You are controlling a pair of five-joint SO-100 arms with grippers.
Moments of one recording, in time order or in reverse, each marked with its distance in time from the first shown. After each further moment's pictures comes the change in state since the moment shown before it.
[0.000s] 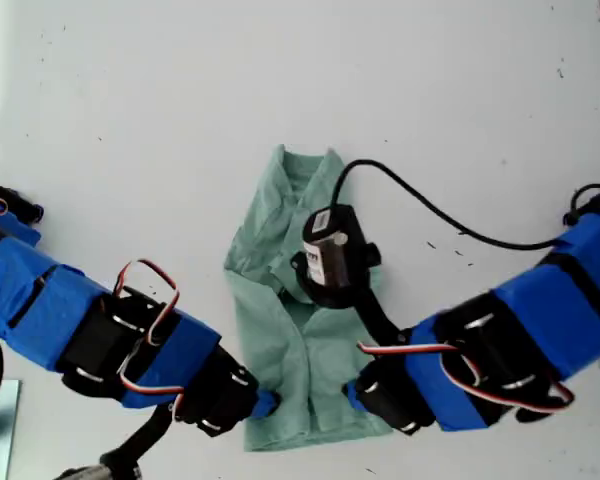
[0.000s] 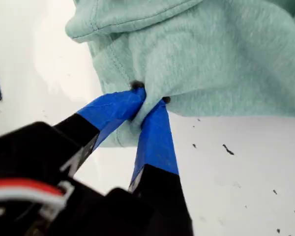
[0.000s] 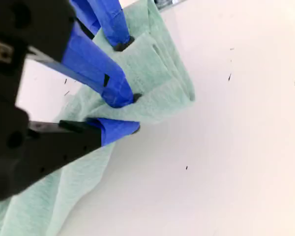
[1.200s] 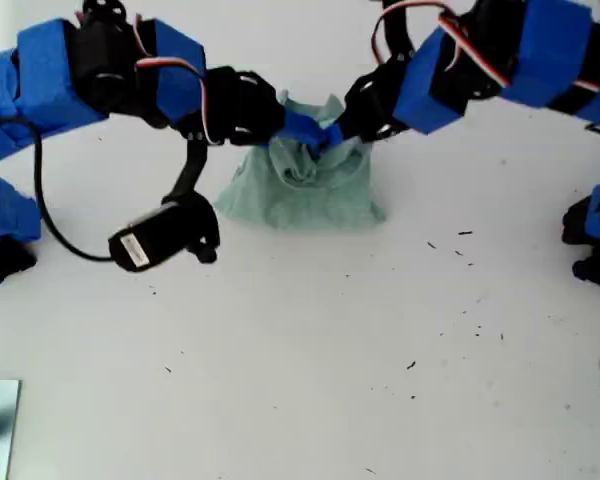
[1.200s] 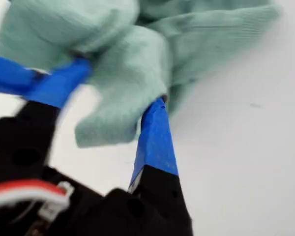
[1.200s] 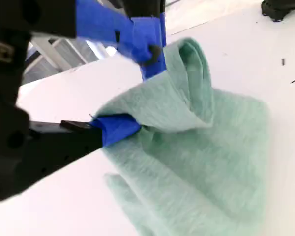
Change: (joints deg) arm 0 -41.6 14.0 3.2 10.2 18.0; arm 1 49.0 13.5 11.5 2.1 -27.9
